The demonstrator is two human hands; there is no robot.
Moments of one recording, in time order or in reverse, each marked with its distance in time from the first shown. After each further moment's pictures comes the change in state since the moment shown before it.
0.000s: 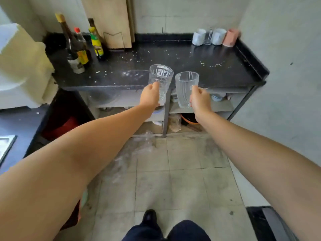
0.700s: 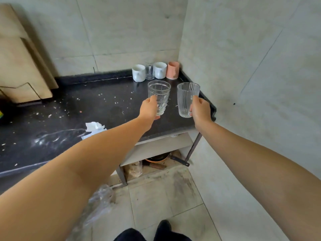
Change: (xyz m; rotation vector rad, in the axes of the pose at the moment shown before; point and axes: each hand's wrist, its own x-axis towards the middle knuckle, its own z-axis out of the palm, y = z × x) left_hand 0.227 0.119 0.299 -0.103 -0.322 -0.074; right_hand 0.321 -0.025 -0.178 -0.002 0.345 0.049
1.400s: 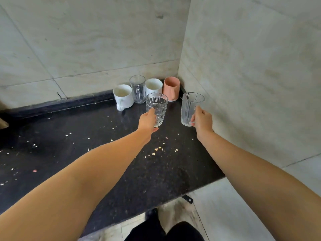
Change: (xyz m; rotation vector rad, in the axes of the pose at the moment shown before) left_hand 0.310 0.037 0.080 -0.069 0.098 -0.206; right_hand 0.321 0.014 0.094 0.024 0.034 0.186
